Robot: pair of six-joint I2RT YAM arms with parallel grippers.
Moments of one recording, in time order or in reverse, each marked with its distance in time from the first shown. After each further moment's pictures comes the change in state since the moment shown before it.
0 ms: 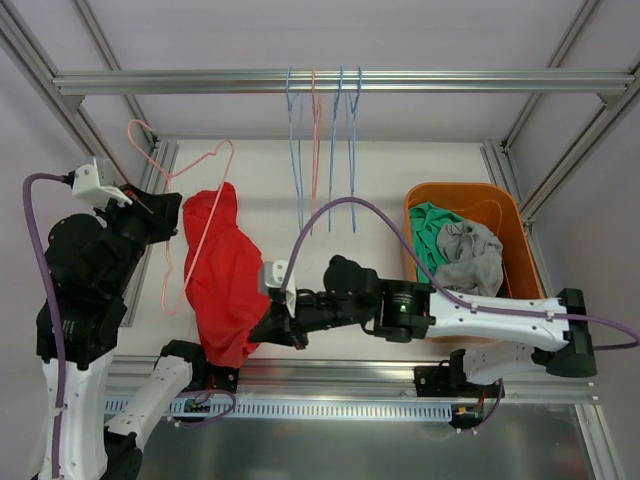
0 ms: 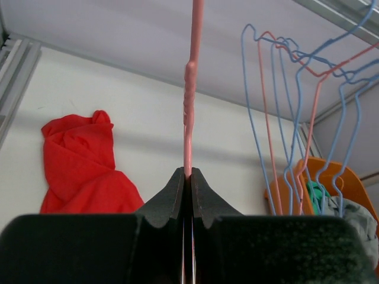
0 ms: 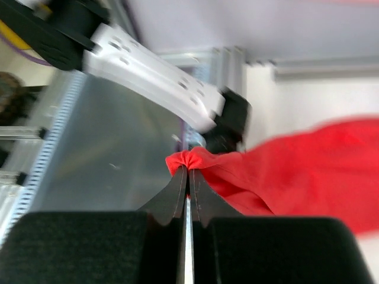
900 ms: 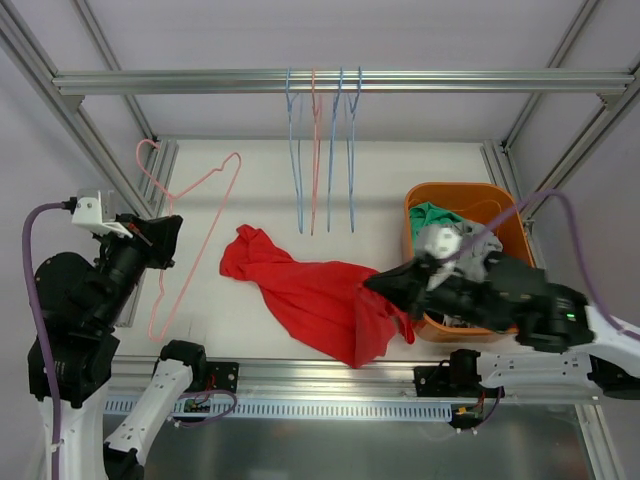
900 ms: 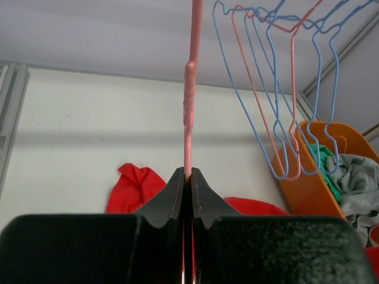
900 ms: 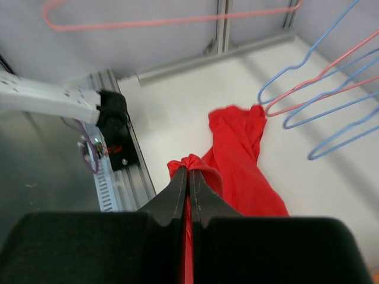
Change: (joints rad) left arm 0.000 -0.160 -0.059 -0.024 0.125 0.136; right arm 0.000 -0.643 -0.028 -0.510 0.571 -0.082
